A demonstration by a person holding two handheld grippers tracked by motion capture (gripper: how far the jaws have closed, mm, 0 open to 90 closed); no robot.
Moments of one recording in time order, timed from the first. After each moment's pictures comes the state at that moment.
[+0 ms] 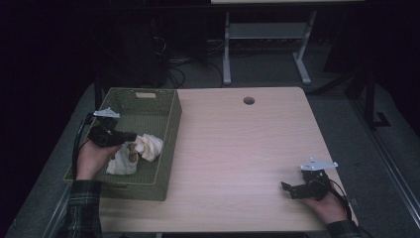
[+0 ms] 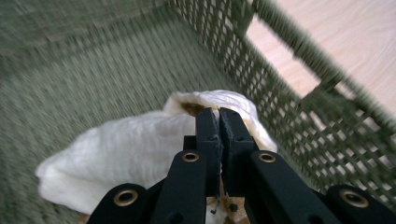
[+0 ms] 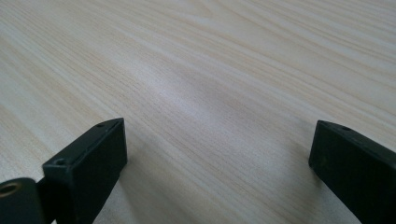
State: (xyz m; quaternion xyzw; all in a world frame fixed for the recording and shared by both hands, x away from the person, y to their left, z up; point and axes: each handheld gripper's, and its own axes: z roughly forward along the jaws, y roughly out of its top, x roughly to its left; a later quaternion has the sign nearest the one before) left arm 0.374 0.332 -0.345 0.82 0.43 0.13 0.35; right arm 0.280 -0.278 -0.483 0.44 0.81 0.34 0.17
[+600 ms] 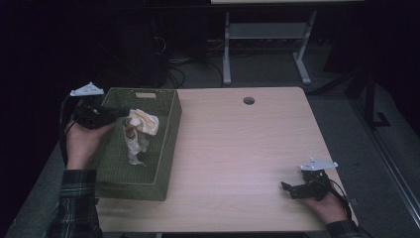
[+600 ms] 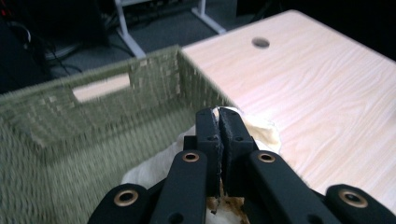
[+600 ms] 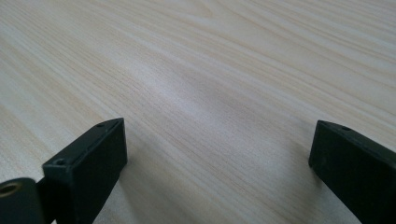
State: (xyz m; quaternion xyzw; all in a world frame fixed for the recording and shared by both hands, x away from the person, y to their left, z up) left arm 0.368 0.324 -0.268 0.78 0.41 0.20 0.43; right arm 0.280 -0.278 -0.483 0.44 0.81 0.34 0.17
